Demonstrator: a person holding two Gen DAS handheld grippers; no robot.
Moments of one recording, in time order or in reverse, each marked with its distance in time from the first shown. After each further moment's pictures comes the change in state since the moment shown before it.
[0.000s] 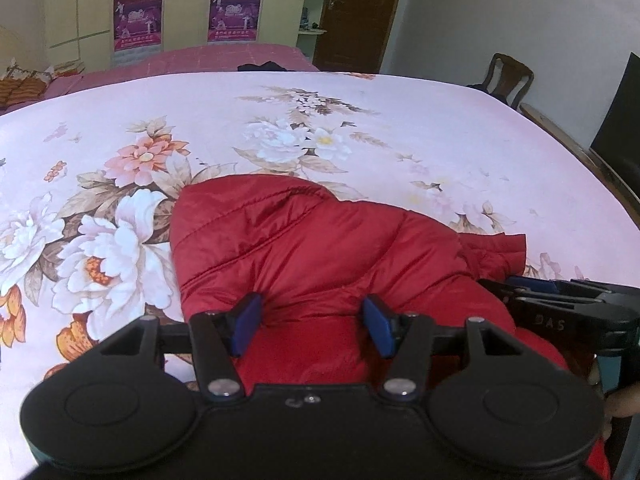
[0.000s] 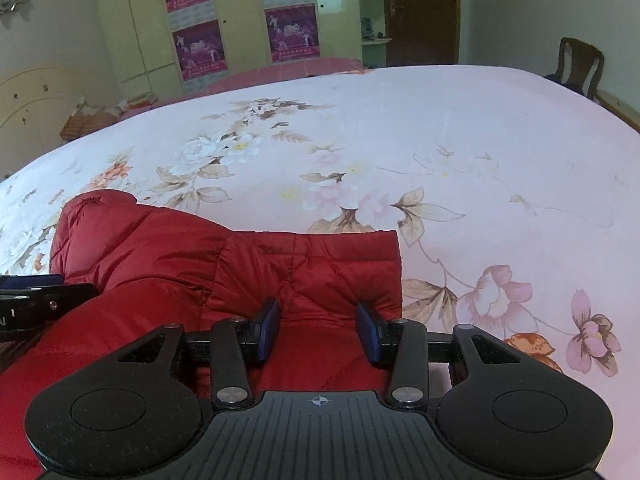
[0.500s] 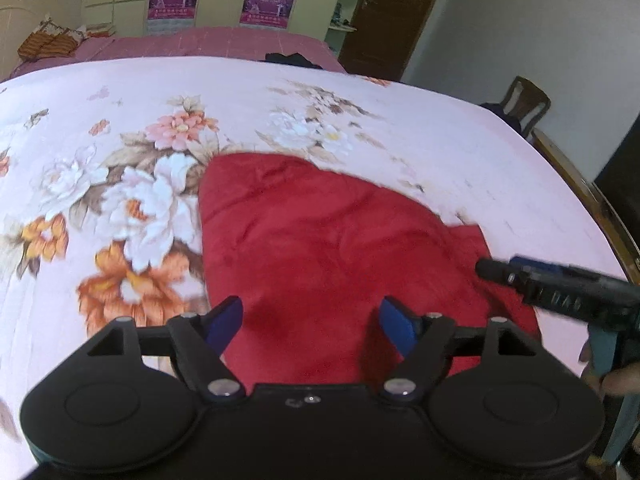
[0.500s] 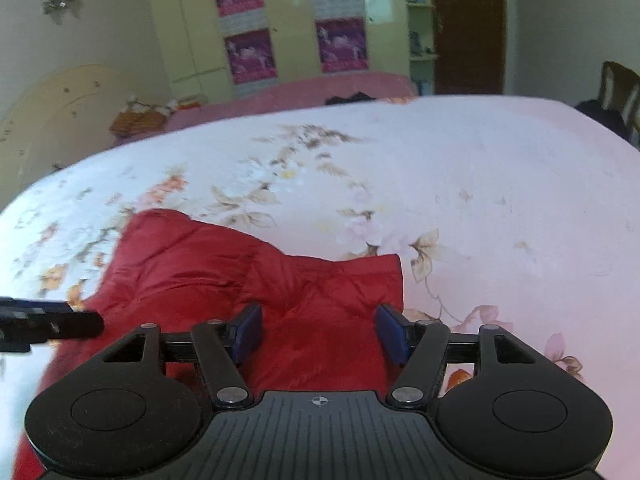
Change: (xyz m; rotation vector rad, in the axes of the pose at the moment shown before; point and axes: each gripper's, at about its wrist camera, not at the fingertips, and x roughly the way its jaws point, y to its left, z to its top) left arm -0.070 -0.009 -0.022 -0.144 0.035 -0.010; right arm -0.064 -0.009 0.016 -0.079 -0.033 0.145
